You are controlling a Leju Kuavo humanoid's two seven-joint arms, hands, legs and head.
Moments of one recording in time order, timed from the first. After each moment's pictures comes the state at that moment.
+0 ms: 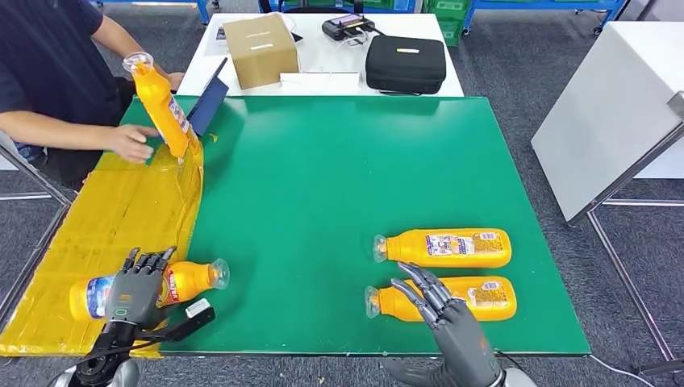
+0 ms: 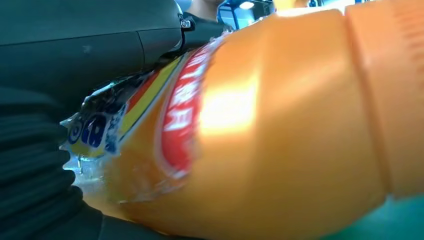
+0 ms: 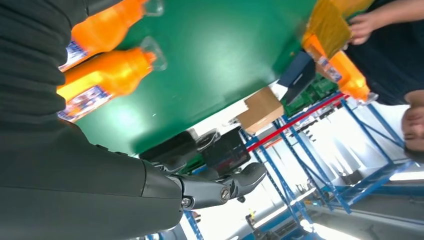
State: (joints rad) left arm -0.04 0.17 0.00 -1.10 -1.55 0.45 -0.04; right arm 0.32 -0.37 0.46 -2.01 0.68 -0.27 -0.26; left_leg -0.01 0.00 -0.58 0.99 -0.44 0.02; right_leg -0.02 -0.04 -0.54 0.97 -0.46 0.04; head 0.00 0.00
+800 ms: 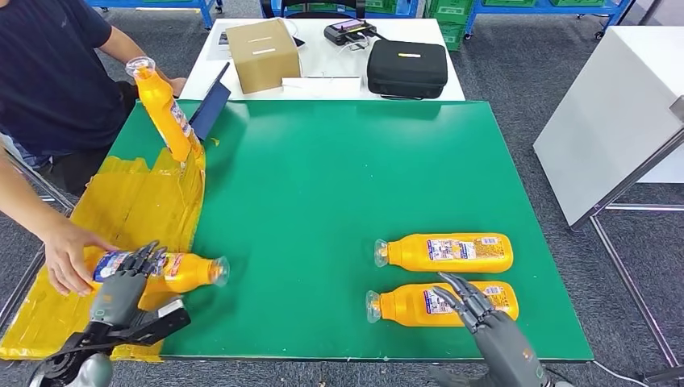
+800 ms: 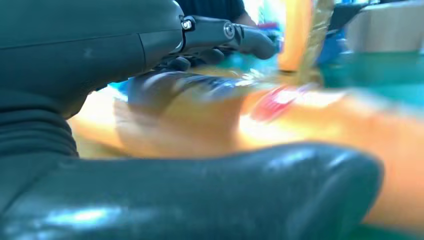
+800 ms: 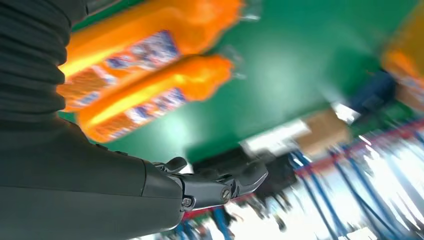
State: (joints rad) left arm -0.05 0.21 0.02 -1.11 -1.10 0.27 -0.38; right arm 0.45 -0.52 0.28 -2.07 0.64 -0.15 -0.13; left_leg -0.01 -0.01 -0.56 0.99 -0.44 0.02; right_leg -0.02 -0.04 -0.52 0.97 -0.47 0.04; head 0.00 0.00
